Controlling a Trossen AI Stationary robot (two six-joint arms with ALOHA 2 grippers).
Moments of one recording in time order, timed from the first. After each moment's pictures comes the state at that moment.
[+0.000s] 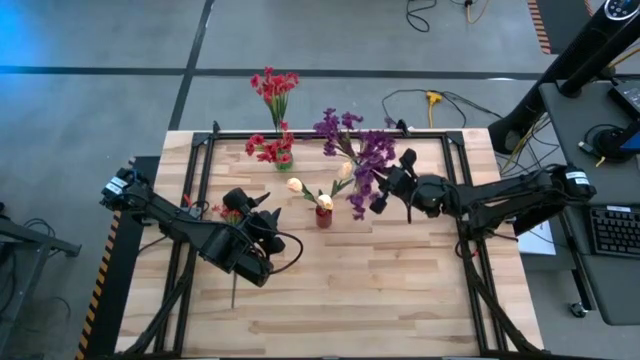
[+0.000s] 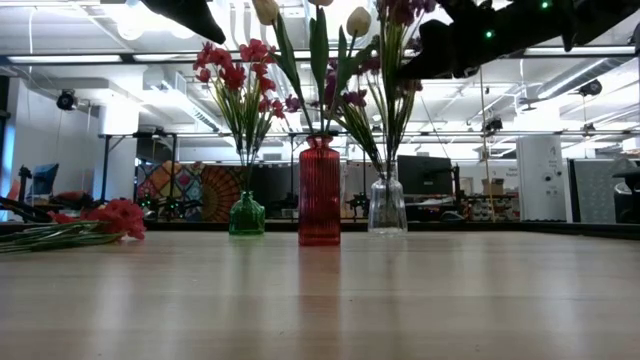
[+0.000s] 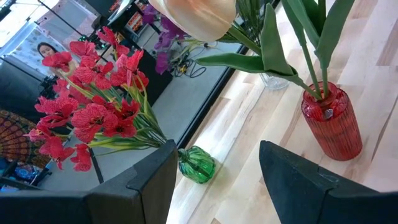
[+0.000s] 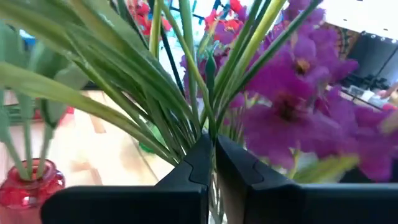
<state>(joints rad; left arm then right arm) -0.51 1.52 1.31 -1.26 -1.19 -0.82 -0.02 1.14 0.56 0.49 0.63 -0.25</state>
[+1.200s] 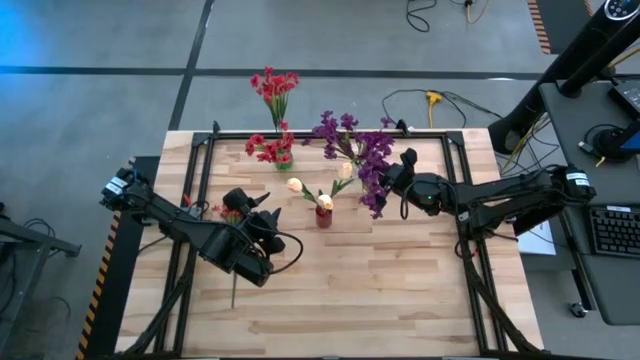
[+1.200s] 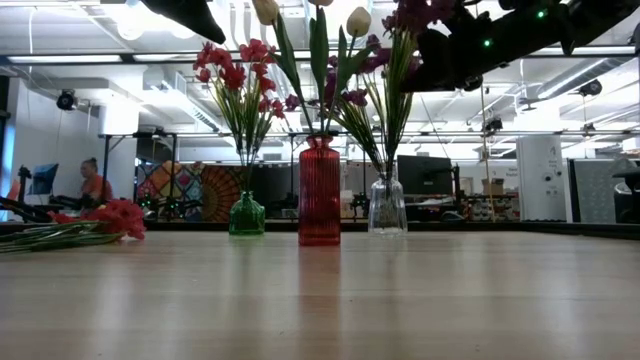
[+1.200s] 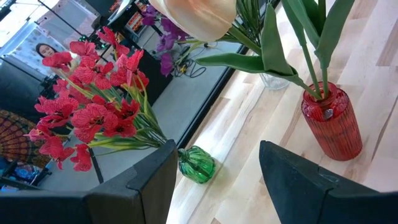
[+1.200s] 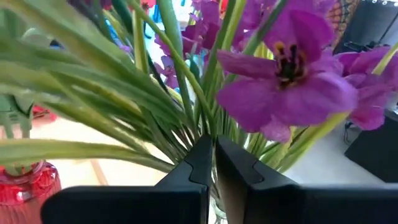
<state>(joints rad) -0.51 1.52 1.31 -1.26 -1.19 -0.82 -0.05 1.14 0.56 0.41 0.63 -0.12</state>
